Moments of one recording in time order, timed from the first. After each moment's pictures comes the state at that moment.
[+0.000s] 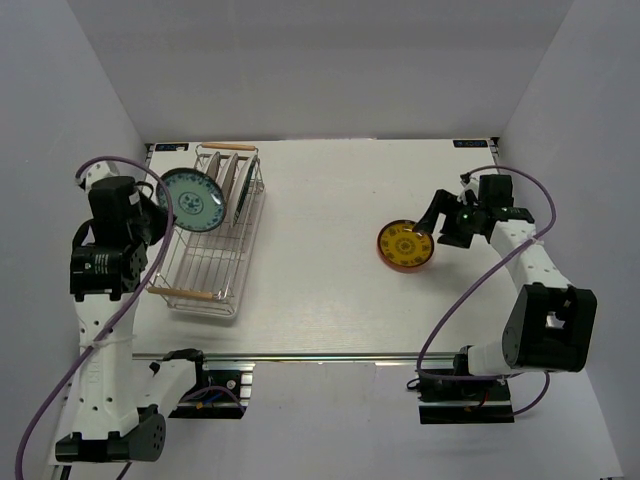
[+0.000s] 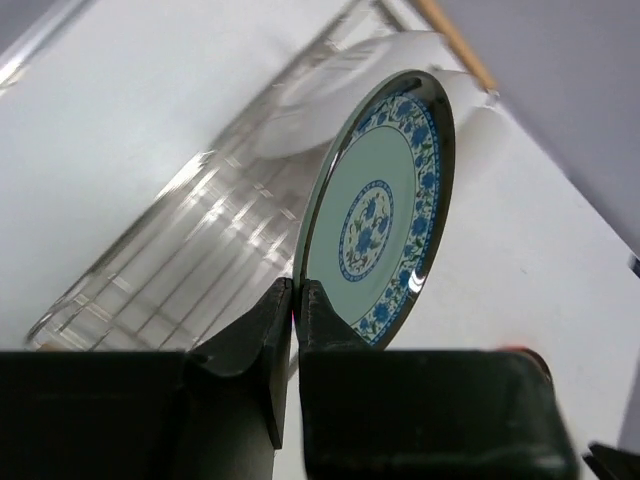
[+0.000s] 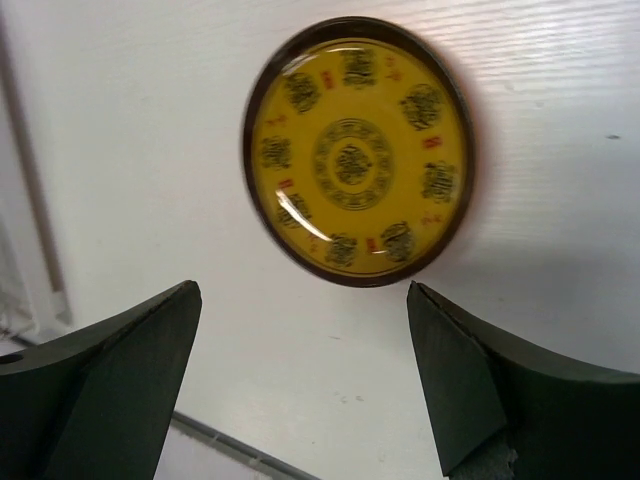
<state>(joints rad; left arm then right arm) 0.02 0.95 1.40 -1.03 -0.26 -0.67 -0.04 1.42 1.02 -0.56 -0.45 0.28</state>
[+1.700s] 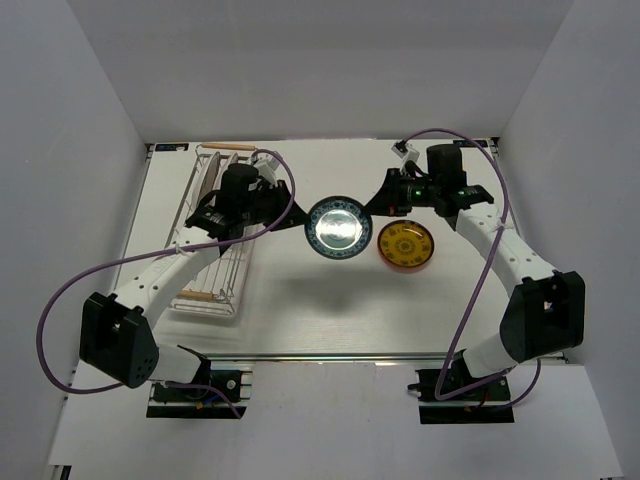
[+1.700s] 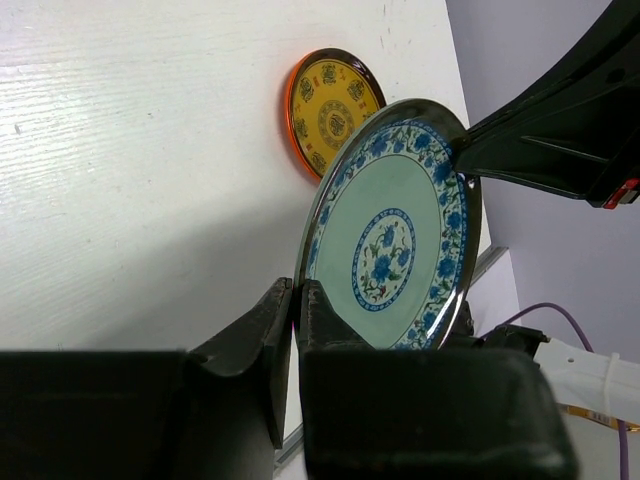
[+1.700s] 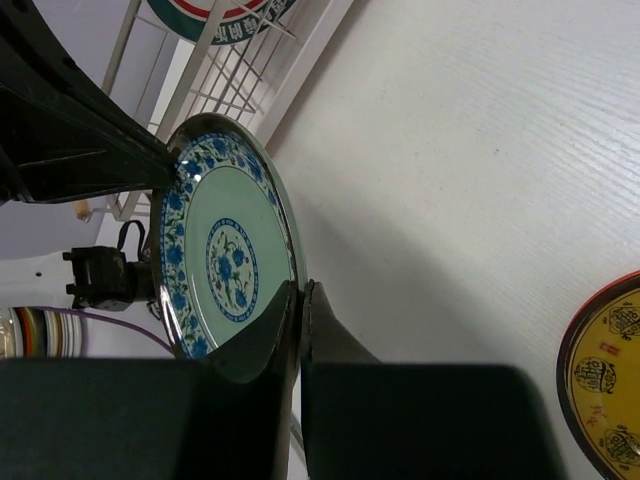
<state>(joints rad) -0.46 1.38 1.12 -0.27 0.40 -0.62 0.31 1.48 1.23 -0.36 -0.78 0.34</state>
